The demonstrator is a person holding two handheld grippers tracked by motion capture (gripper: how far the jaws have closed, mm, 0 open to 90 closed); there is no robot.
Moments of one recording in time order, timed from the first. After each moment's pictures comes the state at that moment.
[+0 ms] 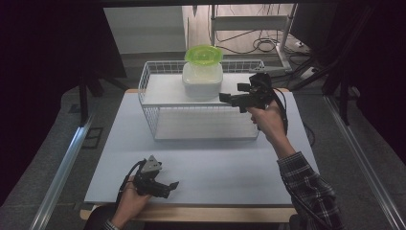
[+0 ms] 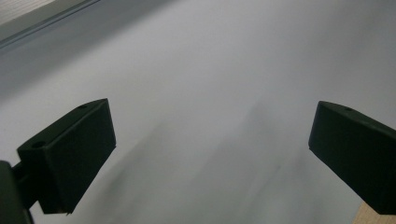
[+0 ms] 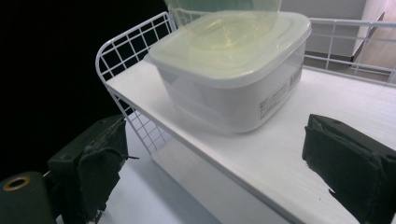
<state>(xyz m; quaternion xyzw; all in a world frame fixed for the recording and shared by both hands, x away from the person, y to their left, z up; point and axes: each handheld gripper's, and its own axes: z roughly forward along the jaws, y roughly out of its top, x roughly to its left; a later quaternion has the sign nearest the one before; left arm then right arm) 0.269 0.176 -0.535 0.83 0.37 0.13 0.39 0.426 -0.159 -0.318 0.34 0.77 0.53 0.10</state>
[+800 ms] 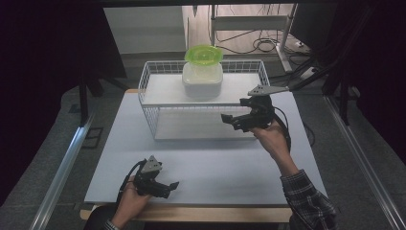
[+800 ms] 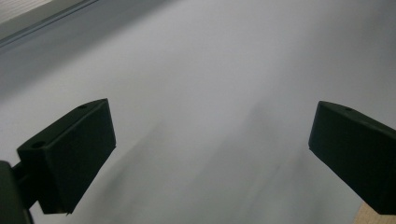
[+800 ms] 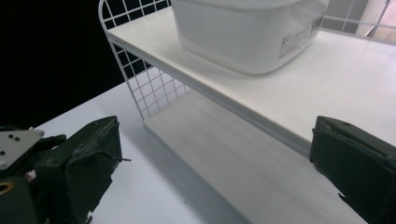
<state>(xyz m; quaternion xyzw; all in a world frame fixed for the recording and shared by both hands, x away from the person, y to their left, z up) 0.269 0.175 -0.536 0.83 0.37 0.13 0.39 0.394 -0.167 -0.351 0.31 0.80 0.51 0.14</state>
